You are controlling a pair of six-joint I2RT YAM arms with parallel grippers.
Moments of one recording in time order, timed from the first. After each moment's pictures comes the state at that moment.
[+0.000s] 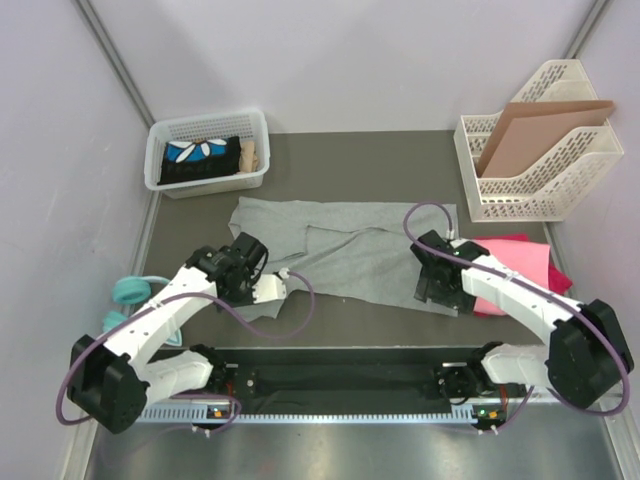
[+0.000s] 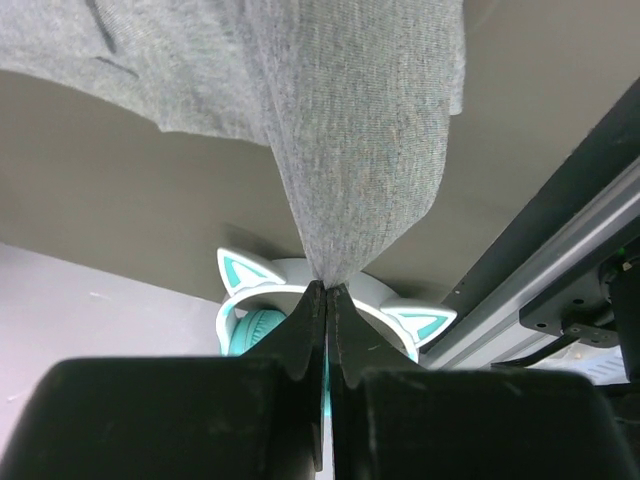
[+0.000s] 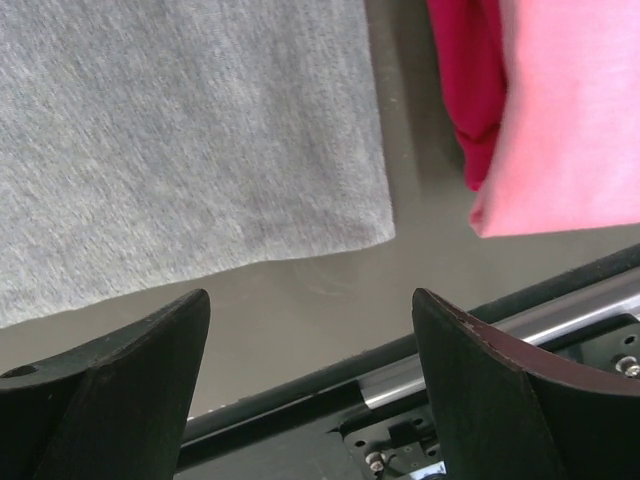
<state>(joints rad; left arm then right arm) -0.52 1.10 0.81 -1.12 -0.21 0.89 0.56 1.21 0.76 -0.98 0.38 0.89</state>
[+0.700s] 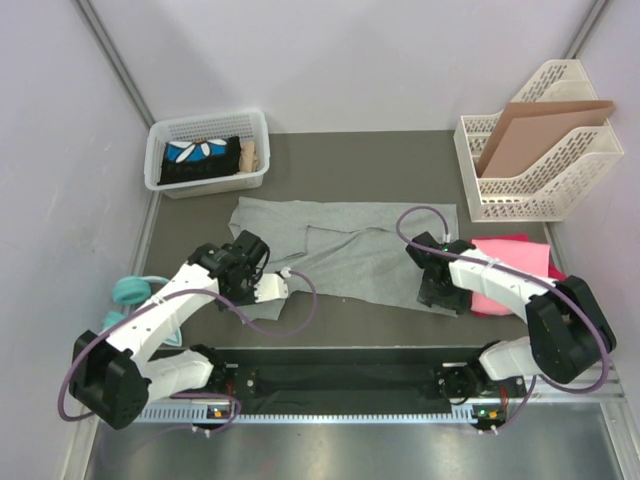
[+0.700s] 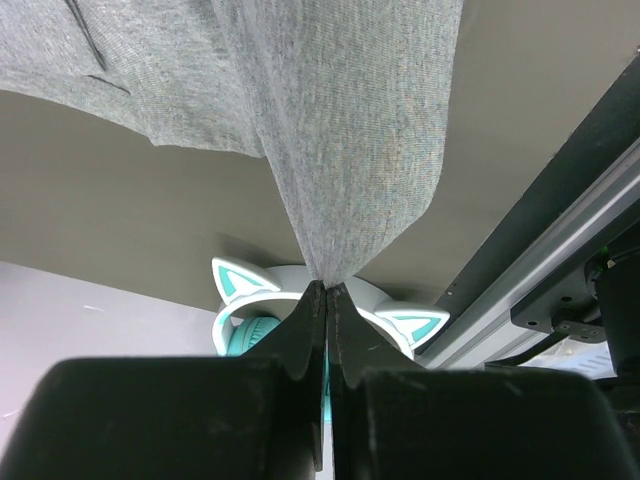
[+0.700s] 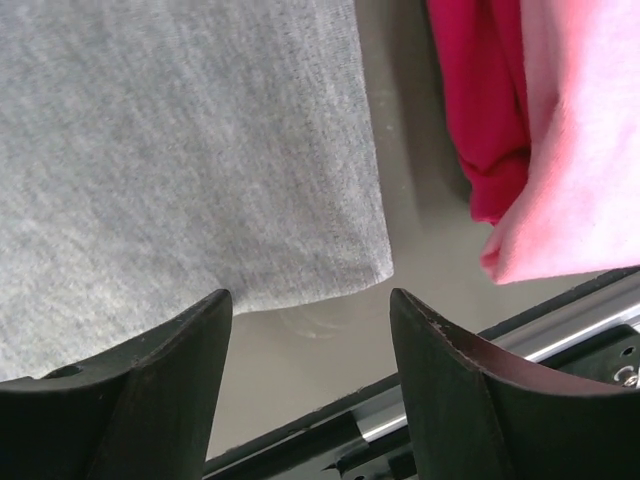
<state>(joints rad) -0.52 1.13 0.84 -1.13 -0.18 0.89 0.54 1.36 0.74 -0.91 0.40 0.89</state>
